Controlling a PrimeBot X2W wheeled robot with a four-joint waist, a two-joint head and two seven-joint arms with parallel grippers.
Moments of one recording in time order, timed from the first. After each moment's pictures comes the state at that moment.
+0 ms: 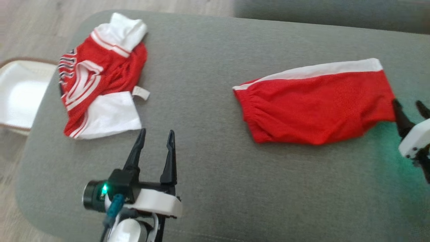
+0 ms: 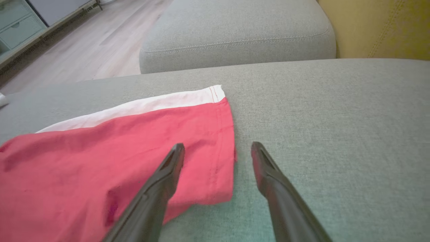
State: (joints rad) left arm -0.04 0.06 -0.39 0.06 -0.19 0.19 -0.25; right arm -0.45 -0.50 0.24 0.71 0.66 0.12 0.08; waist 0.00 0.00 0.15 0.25
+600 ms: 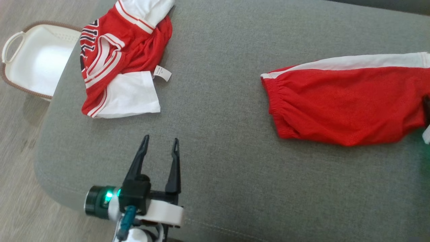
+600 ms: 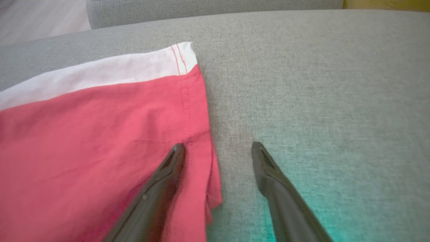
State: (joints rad) left arm 0.01 0.06 -0.39 0.02 -0.03 0.23 -0.25; right arm -0.64 -0.52 0.15 1.03 0.54 0.12 0.11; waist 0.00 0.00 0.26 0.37
